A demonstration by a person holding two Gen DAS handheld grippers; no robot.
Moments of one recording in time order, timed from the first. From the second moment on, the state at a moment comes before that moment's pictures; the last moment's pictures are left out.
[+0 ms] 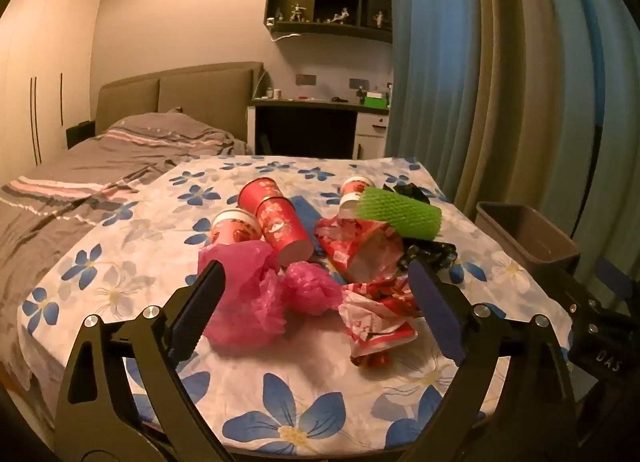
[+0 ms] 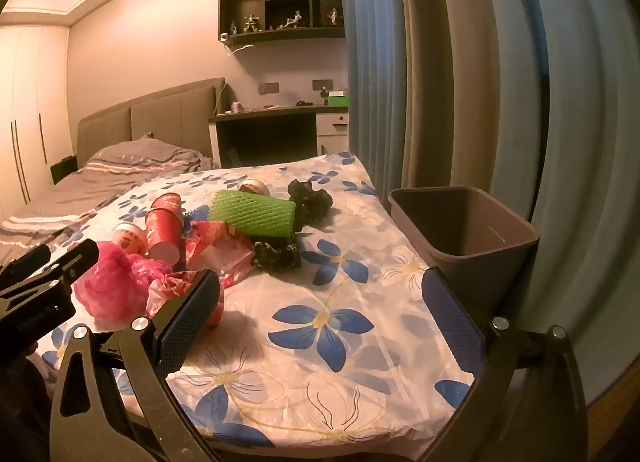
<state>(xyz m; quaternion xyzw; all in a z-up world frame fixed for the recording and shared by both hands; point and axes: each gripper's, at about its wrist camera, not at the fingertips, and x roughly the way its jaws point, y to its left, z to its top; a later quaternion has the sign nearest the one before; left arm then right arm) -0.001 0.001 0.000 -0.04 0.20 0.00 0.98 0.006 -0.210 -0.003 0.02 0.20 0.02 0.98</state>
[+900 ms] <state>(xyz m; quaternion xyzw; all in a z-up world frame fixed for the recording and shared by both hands) 0.001 -0.007 -0.001 -0.03 0.21 -0.01 0.98 0.004 -0.213 -0.001 0.02 0.20 0.02 0.98</state>
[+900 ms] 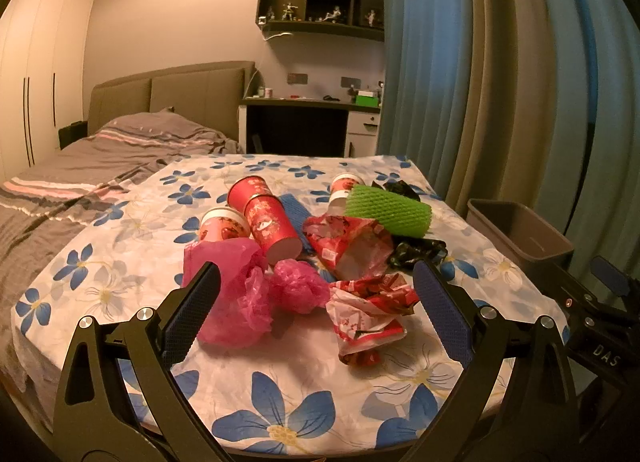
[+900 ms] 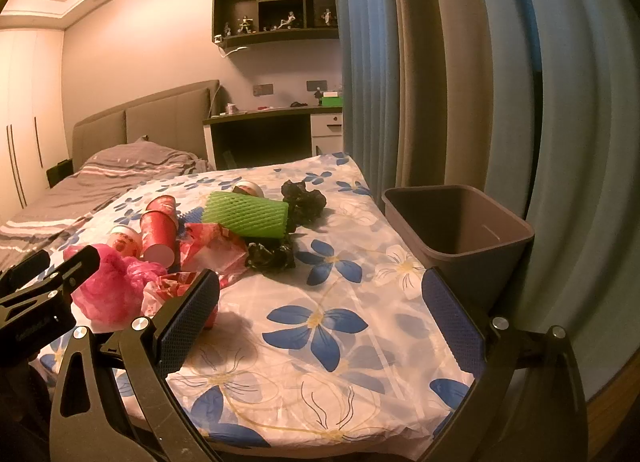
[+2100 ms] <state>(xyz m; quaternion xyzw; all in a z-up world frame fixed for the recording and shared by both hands) 0.001 -0.013 -0.003 -0.03 0.21 -0.01 0.98 0.002 -0.216 0.001 0.02 0.20 0.01 0.98</state>
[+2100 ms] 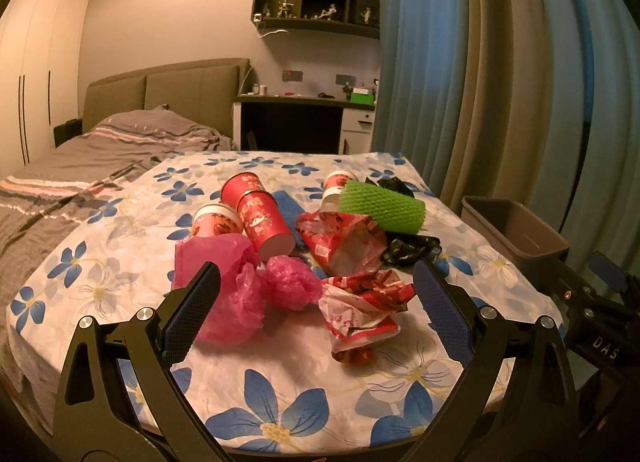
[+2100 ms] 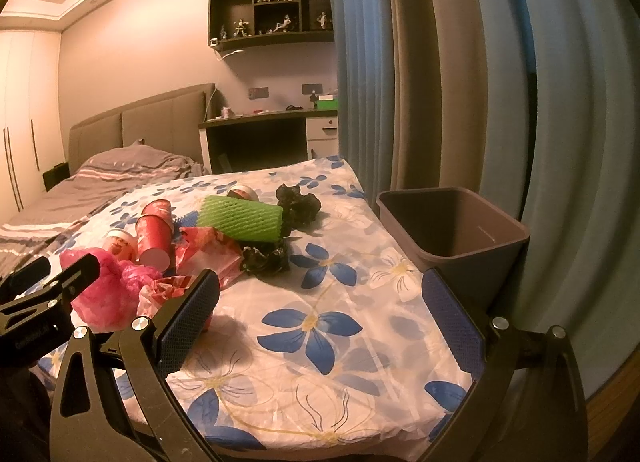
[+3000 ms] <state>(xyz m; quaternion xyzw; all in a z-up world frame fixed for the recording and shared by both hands) 0.001 -0.015 -0.003 -0.03 0.21 -0.01 0.98 0.005 -0.222 0.011 0.02 0.20 0.01 0.98</state>
